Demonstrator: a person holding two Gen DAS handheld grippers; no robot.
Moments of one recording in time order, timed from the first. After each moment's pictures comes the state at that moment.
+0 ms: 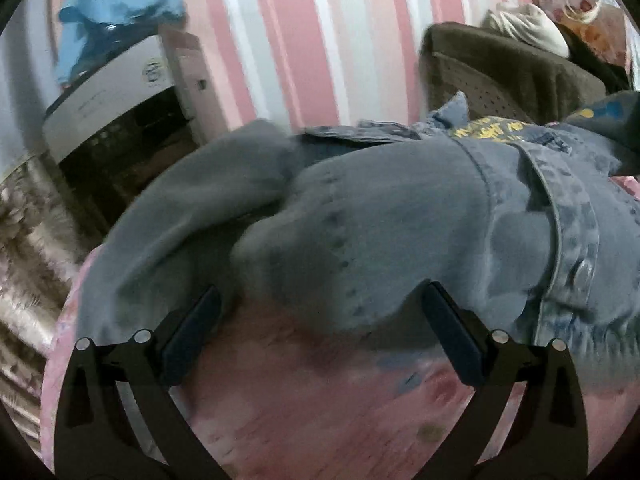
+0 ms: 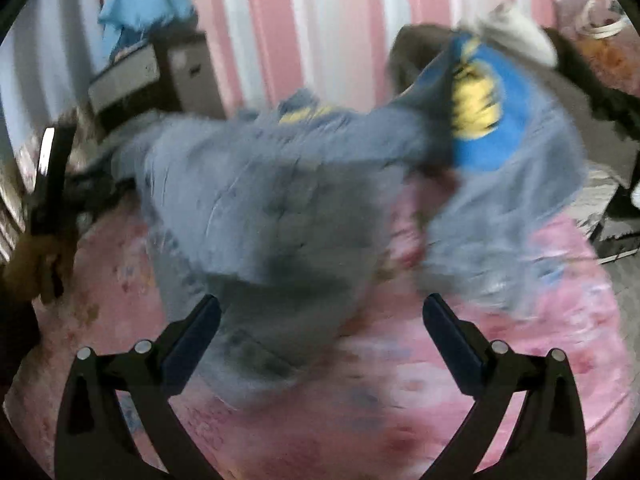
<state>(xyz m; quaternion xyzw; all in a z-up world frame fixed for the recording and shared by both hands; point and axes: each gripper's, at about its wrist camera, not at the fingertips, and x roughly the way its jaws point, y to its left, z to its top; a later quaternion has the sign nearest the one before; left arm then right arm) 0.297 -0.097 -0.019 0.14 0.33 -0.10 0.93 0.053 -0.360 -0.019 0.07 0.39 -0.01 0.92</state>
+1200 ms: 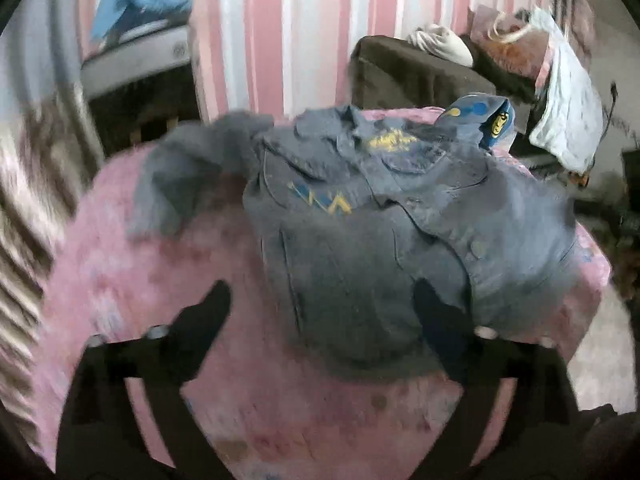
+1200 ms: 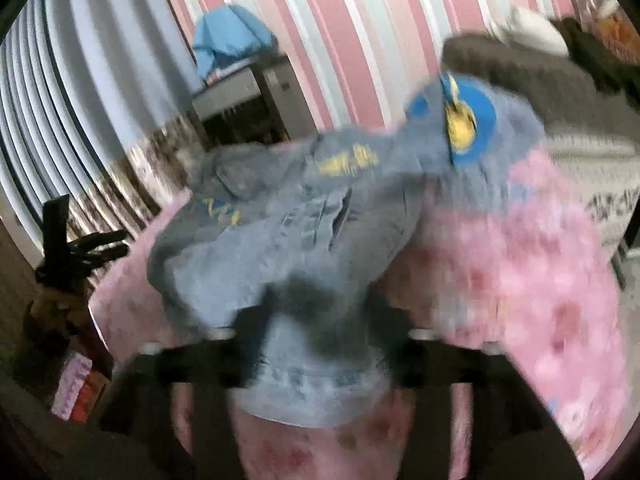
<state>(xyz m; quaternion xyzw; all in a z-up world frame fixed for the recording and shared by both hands) -0.033 0.000 0.045 0.06 0.37 -0.20 0.90 -0.135 -0.384 0.042 0.13 0.37 0.13 0.91</state>
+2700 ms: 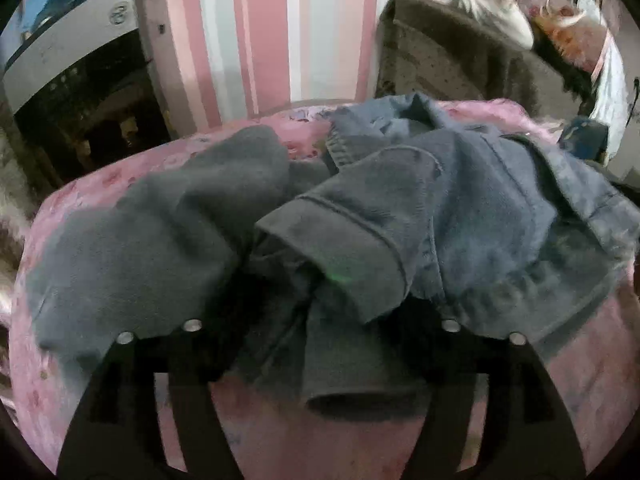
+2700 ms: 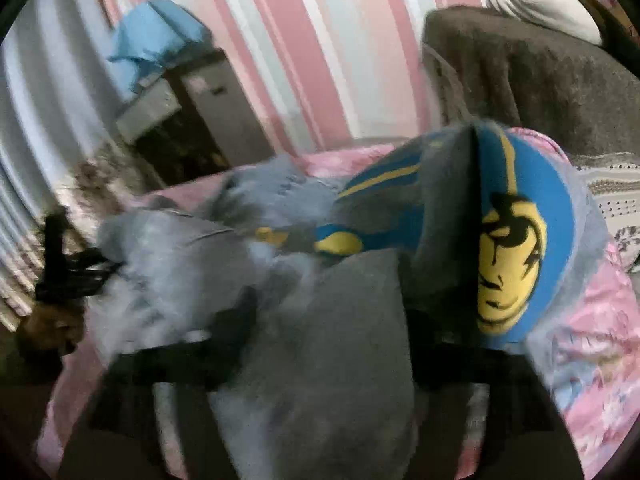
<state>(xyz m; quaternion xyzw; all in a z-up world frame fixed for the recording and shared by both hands) 0.248 -0.066 -0.010 0.08 0.43 -0.20 0.88 0.115 -0.449 0.014 0.14 0.38 0.09 0.91</state>
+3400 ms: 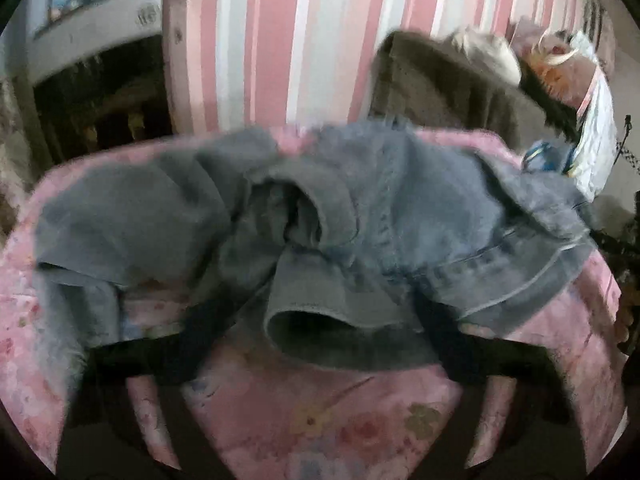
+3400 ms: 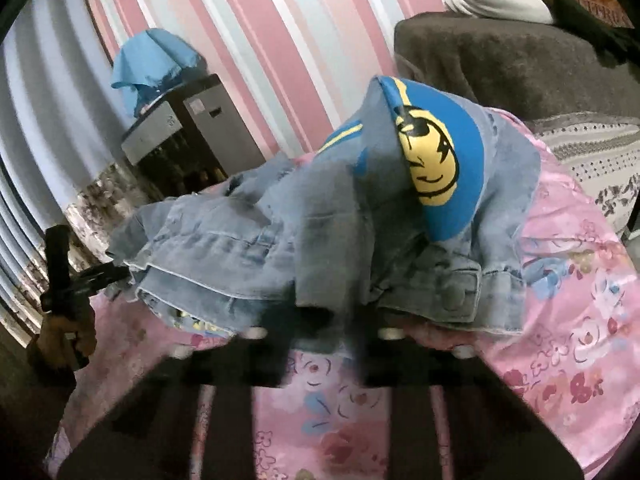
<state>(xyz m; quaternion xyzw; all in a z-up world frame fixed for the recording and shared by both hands) 0.215 -0.063 -0.014 0.02 0.41 -0.21 0.89 0.050 -0.461 0.002 0.18 0.36 0.07 0.91</state>
